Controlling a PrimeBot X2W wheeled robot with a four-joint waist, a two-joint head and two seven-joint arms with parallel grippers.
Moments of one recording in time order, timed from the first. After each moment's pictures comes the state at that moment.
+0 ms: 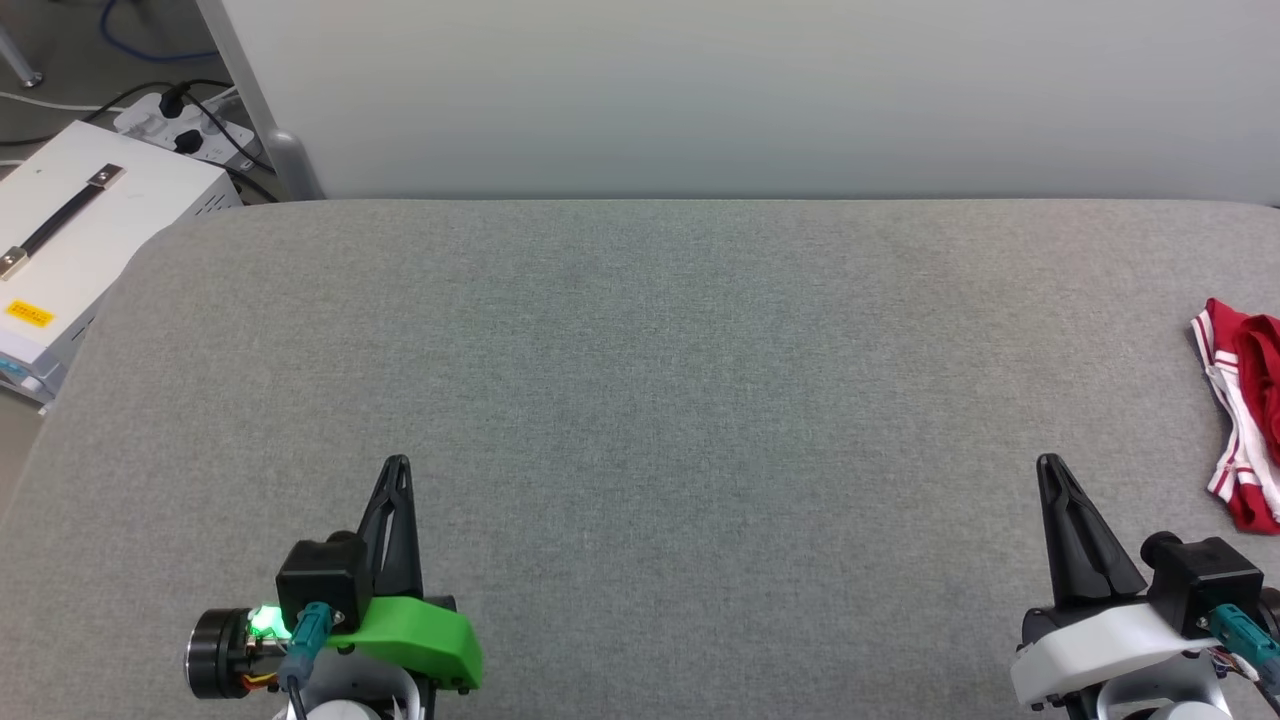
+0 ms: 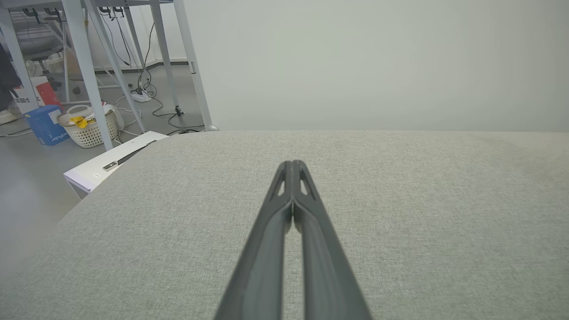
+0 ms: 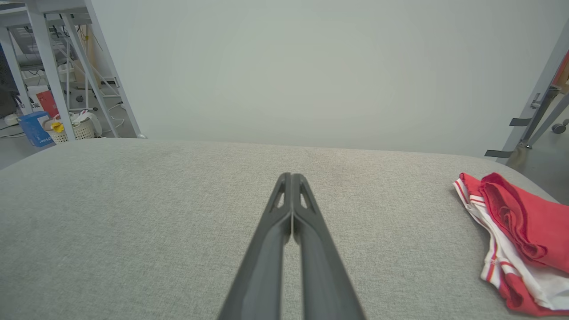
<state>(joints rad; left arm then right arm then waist) 0.00 0.06 -0.07 0.08 -0.07 0.04 -0.19 0.06 -0.07 -0.02 0.00 0.10 0.13 -0.19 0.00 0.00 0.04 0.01</state>
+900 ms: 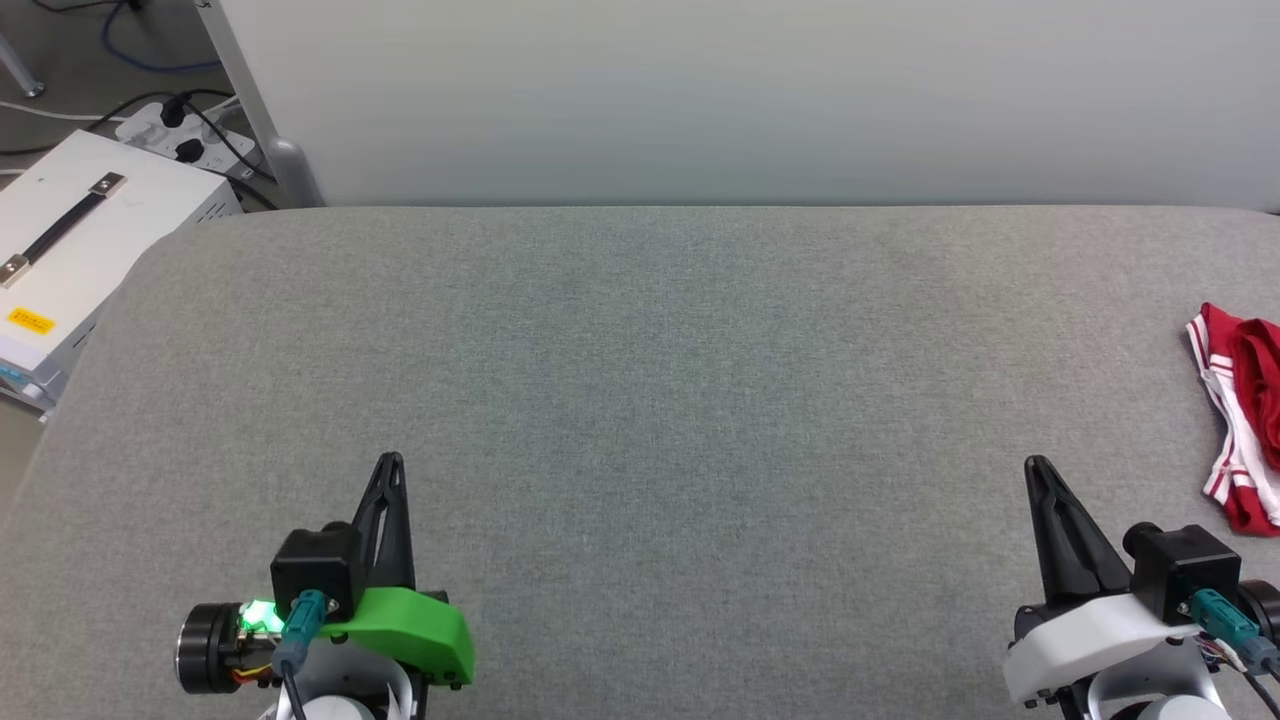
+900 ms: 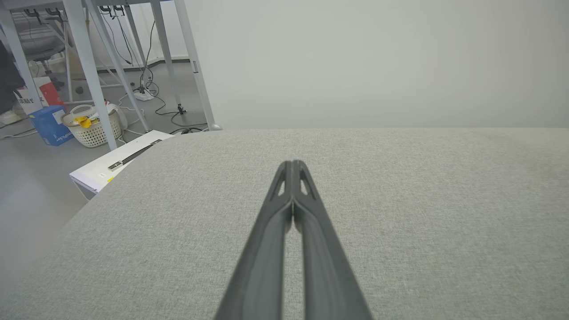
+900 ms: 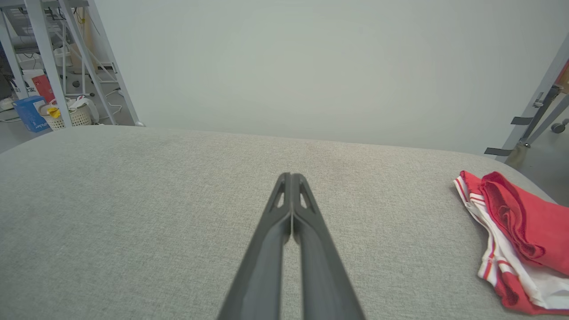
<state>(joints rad) 0.00 0.06 -0.05 0.06 -0.05 0.03 -0.13 0.05 -0.06 -0.02 0.00 0.08 0.13 -0.13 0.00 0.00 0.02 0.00</state>
